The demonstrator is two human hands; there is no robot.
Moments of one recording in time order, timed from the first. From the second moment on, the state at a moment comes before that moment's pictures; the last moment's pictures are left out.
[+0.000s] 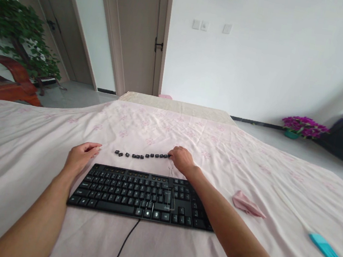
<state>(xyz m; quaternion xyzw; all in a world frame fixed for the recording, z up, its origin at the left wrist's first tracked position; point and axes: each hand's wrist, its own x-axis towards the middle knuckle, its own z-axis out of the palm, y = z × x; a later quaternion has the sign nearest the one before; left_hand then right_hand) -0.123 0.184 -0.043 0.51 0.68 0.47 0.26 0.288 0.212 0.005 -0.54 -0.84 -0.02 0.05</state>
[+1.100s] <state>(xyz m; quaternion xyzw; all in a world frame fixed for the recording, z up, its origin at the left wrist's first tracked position) -0.122 0.181 -0.039 0.52 0.68 0.45 0.25 0.326 0.203 0.004 -0.60 -0.79 0.06 0.10</state>
